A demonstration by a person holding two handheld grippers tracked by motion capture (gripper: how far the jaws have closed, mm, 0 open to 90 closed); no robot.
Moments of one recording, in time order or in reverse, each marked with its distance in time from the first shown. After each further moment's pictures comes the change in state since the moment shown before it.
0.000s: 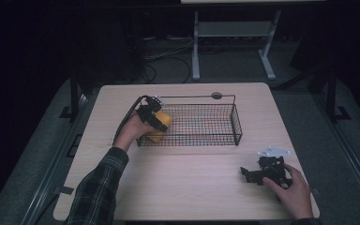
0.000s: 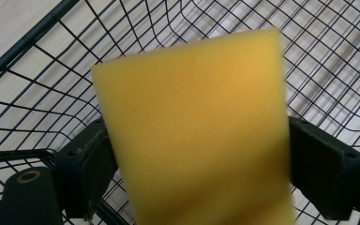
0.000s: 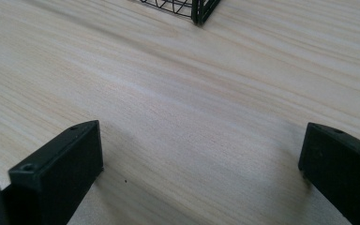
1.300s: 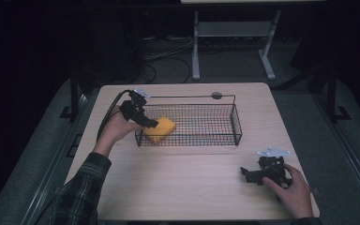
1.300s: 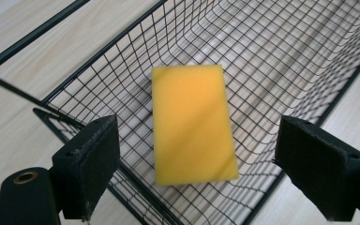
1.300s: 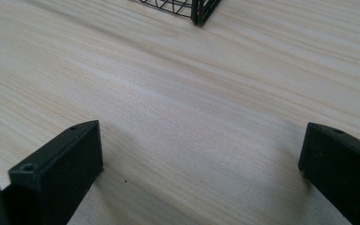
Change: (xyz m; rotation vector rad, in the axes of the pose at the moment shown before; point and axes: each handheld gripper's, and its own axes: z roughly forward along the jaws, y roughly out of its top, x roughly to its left) left arm -0.006 -0.026 -0.078 -0.162 -0.002 -0.008; right arm 0.000 0.000 0.000 0.000 0.000 -0.001
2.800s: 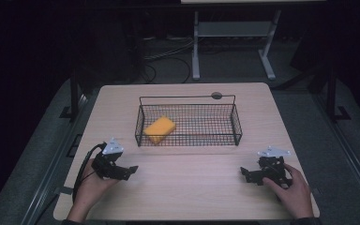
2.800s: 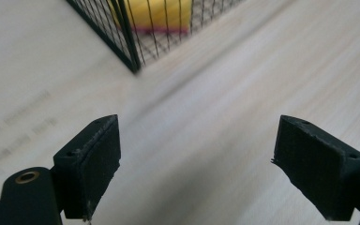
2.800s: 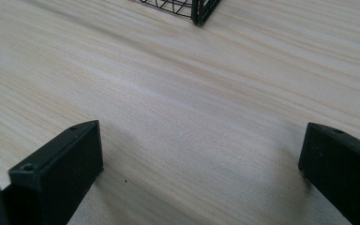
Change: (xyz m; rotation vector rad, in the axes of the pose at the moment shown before) left arm -0.069 -0.165 -0.019 -0.098 0.086 -0.056; right arm 0.000 0.000 0.000 0.000 0.000 0.000
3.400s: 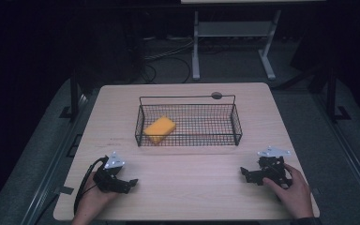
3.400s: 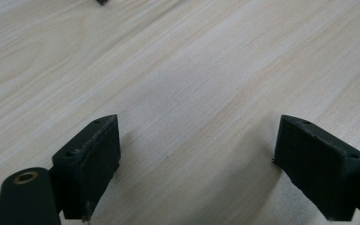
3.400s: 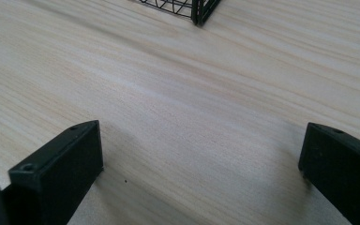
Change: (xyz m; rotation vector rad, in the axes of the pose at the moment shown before) left arm -0.008 -0.035 0.014 0.008 -0.007 -0.007; right arm 0.000 0.000 0.000 0.000 0.000 0.001
